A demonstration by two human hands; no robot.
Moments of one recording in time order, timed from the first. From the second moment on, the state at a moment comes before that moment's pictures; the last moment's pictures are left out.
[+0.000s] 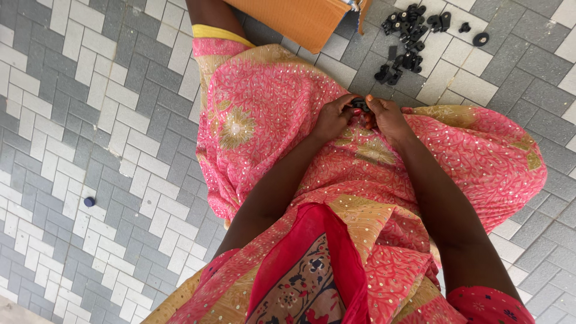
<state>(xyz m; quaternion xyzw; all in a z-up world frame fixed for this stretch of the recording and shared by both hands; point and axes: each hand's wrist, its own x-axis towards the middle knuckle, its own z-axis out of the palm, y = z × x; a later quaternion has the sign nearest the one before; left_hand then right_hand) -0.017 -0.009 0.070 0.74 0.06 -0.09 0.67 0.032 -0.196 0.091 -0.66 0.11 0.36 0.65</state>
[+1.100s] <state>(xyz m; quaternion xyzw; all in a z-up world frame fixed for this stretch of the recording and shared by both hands) -0.015 -0.031 0.138 0.97 -0.22 -0.04 0.10 0.114 -0.253 0.088 -0.93 -0.05 0.09 0.34</state>
